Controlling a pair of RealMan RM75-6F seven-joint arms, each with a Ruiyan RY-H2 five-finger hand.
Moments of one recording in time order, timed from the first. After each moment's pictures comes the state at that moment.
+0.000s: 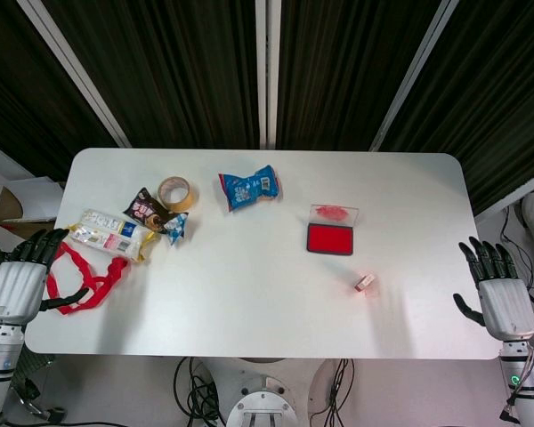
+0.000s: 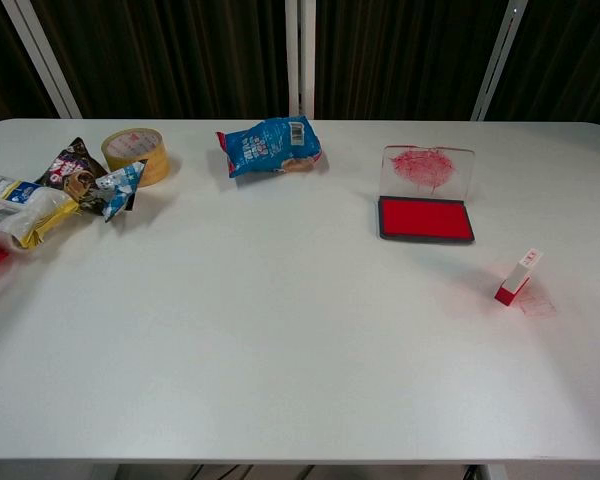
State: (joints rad) left arm -0.14 -1.15 -0.06 -1.57 1.53 1.49 0.11; right arm 0.10 -1.18 0.05 -1.53 -1.56 1.50 -0.08
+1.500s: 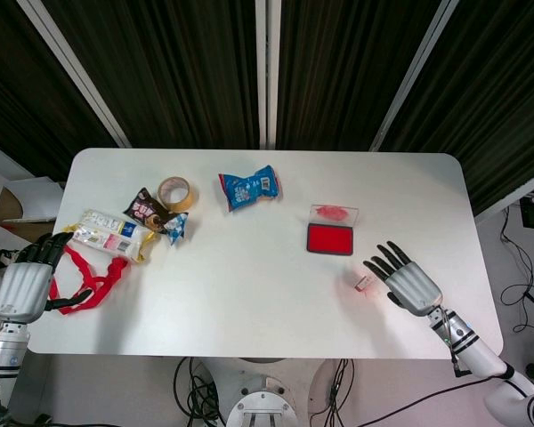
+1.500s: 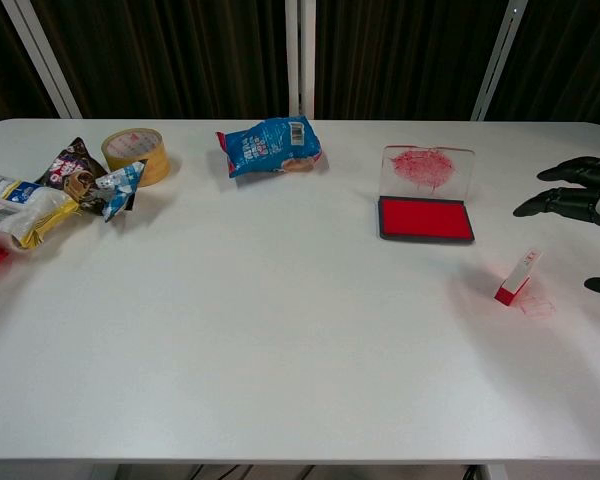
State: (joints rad) left arm -0.16 -1.18 -0.05 -1.55 1.49 1.44 0.11; right arm 0.41 -1.47 -0.06 -1.04 -1.82 1.25 0.01
